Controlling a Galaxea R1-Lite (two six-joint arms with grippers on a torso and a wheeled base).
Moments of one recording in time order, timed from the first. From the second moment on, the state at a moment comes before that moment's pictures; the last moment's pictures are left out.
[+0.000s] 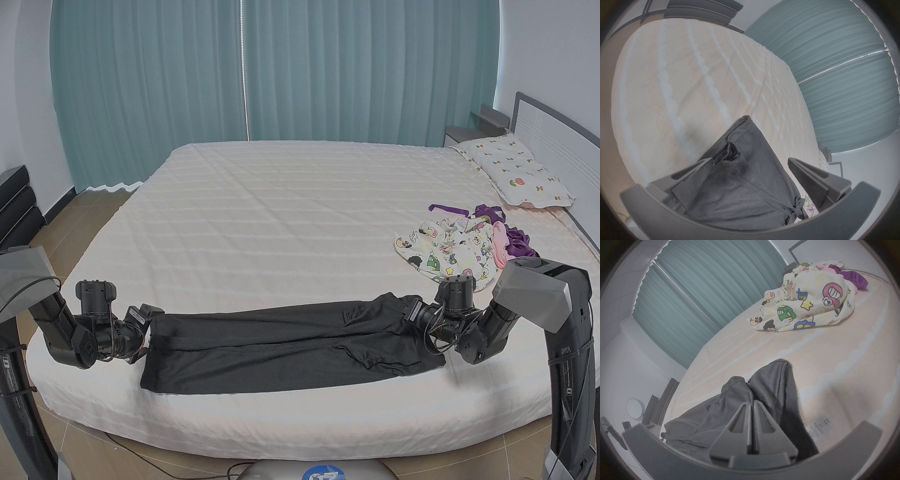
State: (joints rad) left arm 0.10 2.18 -0.68 -0.82 -0.23 -1.01; right arm 0.22 2.50 -1.03 -1.00 0.05 0.63
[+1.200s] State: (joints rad) left arm 0.11 2.15 -0.72 -0.64 -0.22 -0.35; right arm 0.22 2.44 -0.98 -1.05 0.01 0.64
